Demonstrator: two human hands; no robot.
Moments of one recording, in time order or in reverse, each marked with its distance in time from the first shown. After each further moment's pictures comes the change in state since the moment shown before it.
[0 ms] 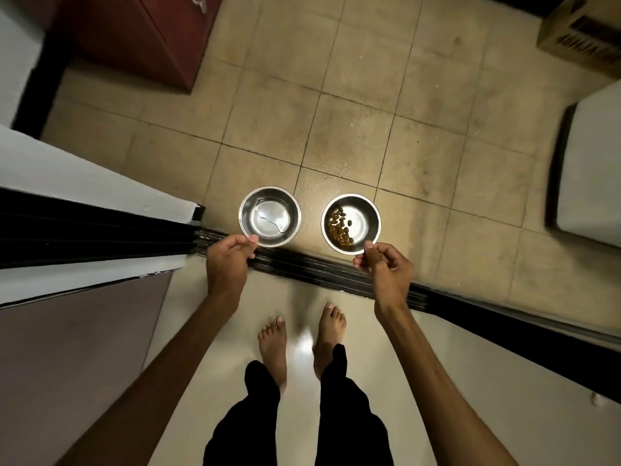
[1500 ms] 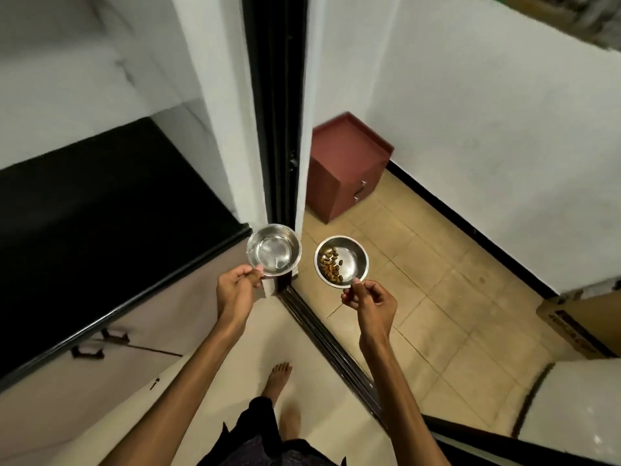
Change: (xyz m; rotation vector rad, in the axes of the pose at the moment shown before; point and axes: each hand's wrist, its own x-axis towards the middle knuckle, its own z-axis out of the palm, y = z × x) left_hand -0.443 0.228 -0.240 -0.392 0.515 0.201; right_hand -0.388 -0.335 -0.028 -0.070 -0.546 -0.302
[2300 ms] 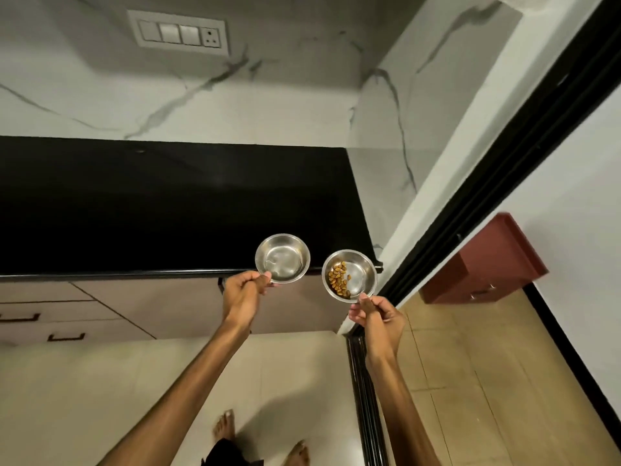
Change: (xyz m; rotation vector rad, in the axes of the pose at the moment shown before) left_hand -0.076 0.003 -0.209 -0.251 0.537 0.000; right_hand -0.105 -0.010 0.159 -0.099 -0.596 -0.011
